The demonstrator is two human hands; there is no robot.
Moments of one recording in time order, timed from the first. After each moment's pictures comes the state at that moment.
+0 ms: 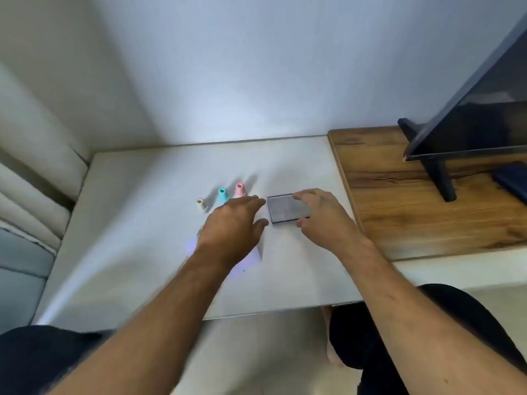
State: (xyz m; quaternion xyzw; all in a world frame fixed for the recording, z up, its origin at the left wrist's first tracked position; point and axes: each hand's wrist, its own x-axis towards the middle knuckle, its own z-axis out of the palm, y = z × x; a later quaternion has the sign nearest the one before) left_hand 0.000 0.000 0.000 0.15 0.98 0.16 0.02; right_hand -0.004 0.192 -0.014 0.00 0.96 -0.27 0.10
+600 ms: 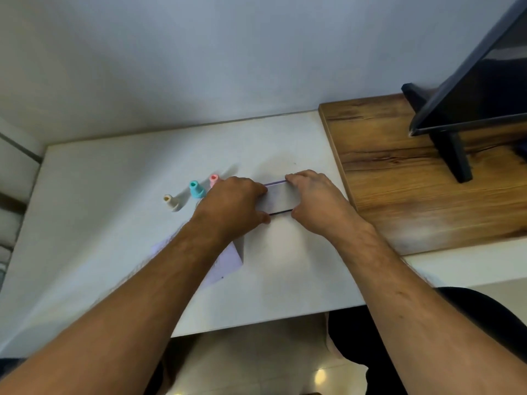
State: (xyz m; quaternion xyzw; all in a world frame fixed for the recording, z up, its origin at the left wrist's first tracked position) left_hand -0.059 0.044 -0.022 0.19 0.97 0.08 0.16; right_hand -0.037 0.212 -0.042 -0.02 0.97 -0.21 0.11
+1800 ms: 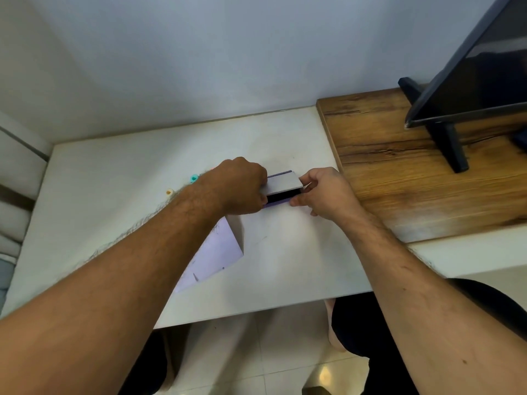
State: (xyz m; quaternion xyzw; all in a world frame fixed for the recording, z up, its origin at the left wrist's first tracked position) left_hand -0.070 0.051 0.010 0.22 0.95 0.02 0.23; right_hand -0.039 0.231 -0.056 0.16 0.87 -0.44 0.14
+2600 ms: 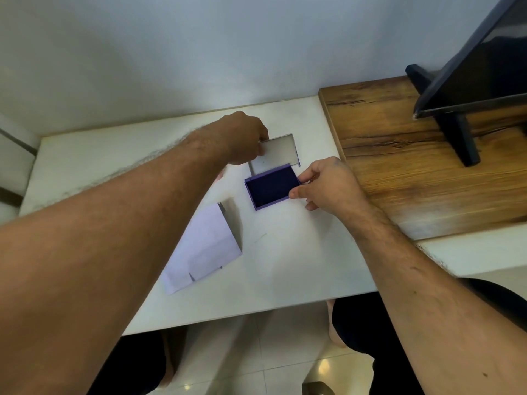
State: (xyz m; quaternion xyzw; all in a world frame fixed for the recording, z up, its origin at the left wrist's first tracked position) left_hand -0.142 0.060 -0.004 0.22 0.96 0.02 0.16; right_hand -0.040 0.226 -0.049 0.19 0.88 -0.42 0.13
